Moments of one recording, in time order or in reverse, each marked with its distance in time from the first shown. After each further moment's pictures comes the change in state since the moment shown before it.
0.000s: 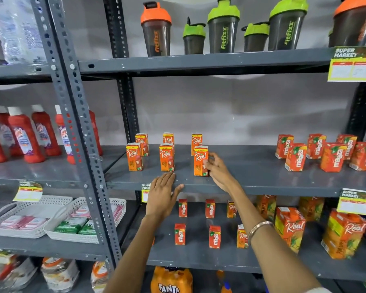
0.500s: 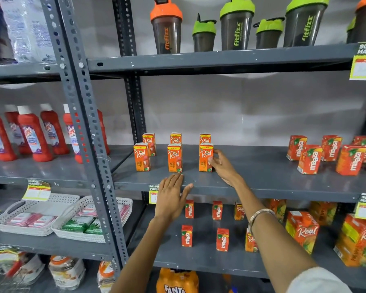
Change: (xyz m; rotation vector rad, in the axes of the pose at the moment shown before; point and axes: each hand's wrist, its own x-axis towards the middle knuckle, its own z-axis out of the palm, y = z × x) left_hand 0.003 0.000 0.001 -0.091 0.011 -0.021; right_hand 0.031 0.002 0.007 -0.308 0.007 -0.037
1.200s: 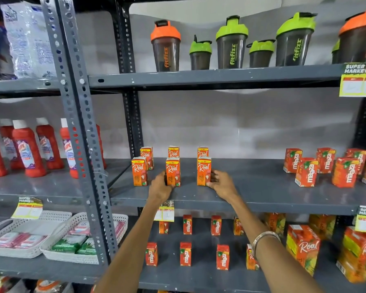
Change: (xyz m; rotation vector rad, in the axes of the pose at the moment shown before) left_hand 0.083 -0.027 -0.022 -0.413 -0.122 -0.344; right_hand -0.005 0.011 0.005 -0.211 0.121 -0.004
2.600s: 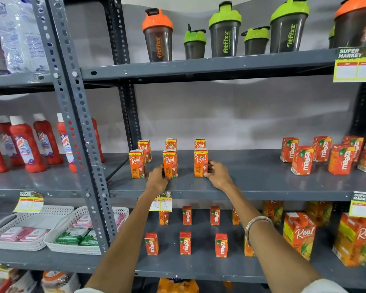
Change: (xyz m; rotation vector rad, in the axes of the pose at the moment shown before) left_hand -0.001 -0.004 -0.001 0.038 -0.061 -0.026; right_hand 0.001 0.001 0.002 -0.098 0.014 0.000
